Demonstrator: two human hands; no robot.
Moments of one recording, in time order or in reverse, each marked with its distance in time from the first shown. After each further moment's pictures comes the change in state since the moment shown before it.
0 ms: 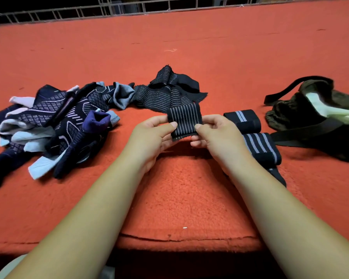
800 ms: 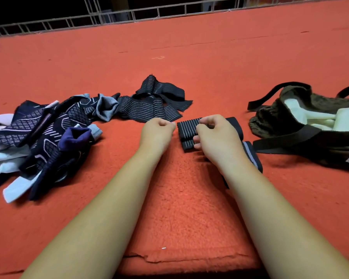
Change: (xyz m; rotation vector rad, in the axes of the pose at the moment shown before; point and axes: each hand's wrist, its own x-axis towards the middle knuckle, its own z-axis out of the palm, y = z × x) left_hand 0.094 -0.029 0.043 0.650 0.260 0.112; right_hand 0.011 -0.024 -0.034 -0.323 0.184 0.050
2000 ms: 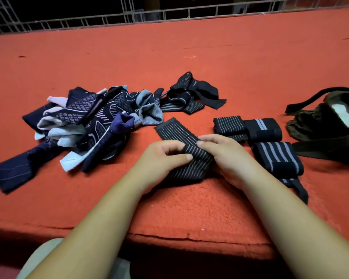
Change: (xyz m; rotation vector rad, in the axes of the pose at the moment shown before) left_hand -0.109 -0.037 -0.119 -0.194 -0.407 0.126; right_hand -0.032 0.015 0.052 0.241 -0.429 0.105
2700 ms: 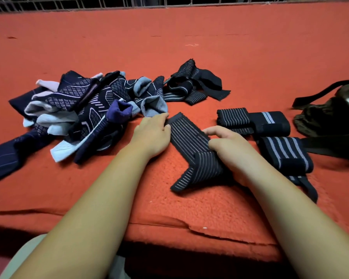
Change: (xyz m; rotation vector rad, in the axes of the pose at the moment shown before) left_hand 0.082 -0.035 -0.037 0.883 0.178 -0.113; right_hand 0.000 -0.003 -0.001 -0.164 -0.023 0.050
